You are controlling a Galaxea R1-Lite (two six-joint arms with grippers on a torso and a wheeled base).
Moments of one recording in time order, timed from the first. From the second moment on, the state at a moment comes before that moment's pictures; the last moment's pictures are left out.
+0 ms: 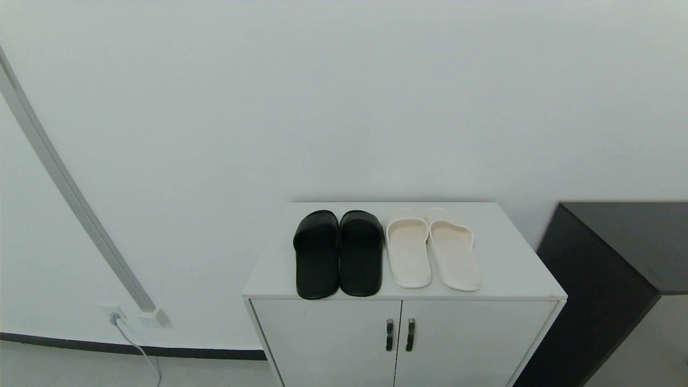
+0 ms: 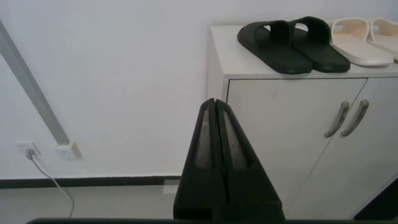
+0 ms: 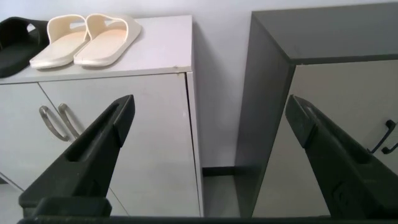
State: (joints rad) left arm 0.00 0.00 0.00 0.00 -0.01 0.00; right arm 0.00 0.00 0.00 0.00 -0.03 0.02
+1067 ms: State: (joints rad) left arm 0.00 0.00 0.00 0.00 -0.01 0.00; right arm 0.56 1.03 -0.52 -0.25 -0.29 0.28
